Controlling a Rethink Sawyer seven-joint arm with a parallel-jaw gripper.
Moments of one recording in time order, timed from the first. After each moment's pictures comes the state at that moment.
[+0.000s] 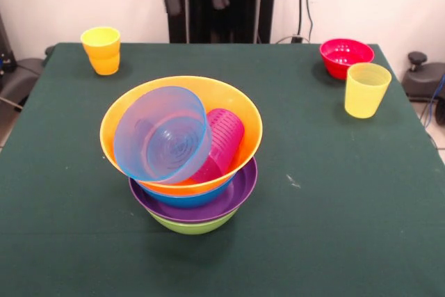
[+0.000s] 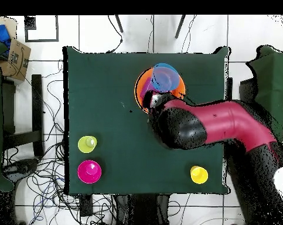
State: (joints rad) arm -0.98 -0.99 0.97 1.88 -0.49 0.56 2.13
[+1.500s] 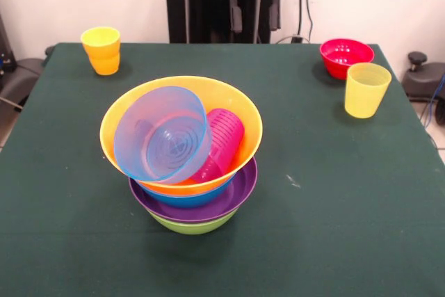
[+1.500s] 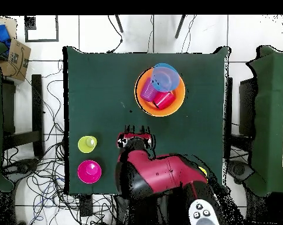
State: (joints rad) arm -0.47 -1.03 0.29 2.15 -0.59 -0.04 2.16
